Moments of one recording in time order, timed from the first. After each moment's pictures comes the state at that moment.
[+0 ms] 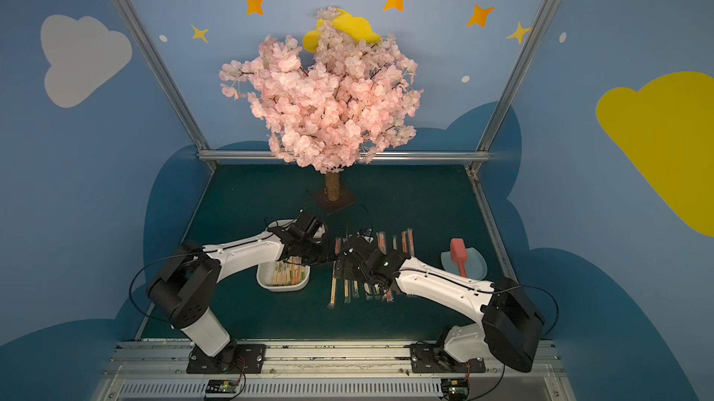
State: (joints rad) left arm -0.63 1.67 0.99 -0.39 0.30 -0.77; right arm 1.01 1.37 0.90 -0.49 0.10 0.96
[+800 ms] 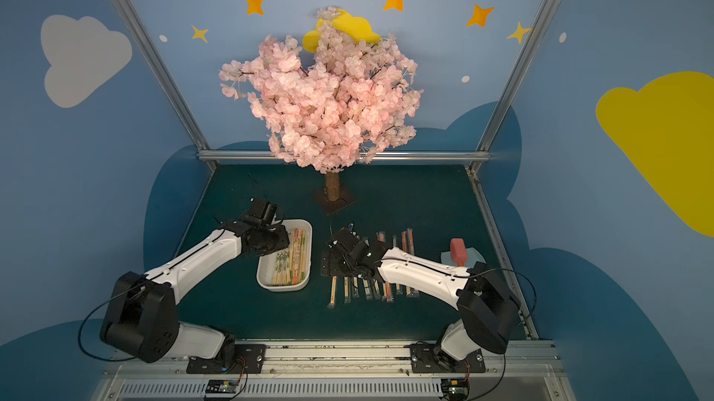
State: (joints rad) left arm -0.32 1.46 0.95 -0.63 0.05 -0.62; right arm 1.02 1.54 1.05 -0.49 0.03 0.86
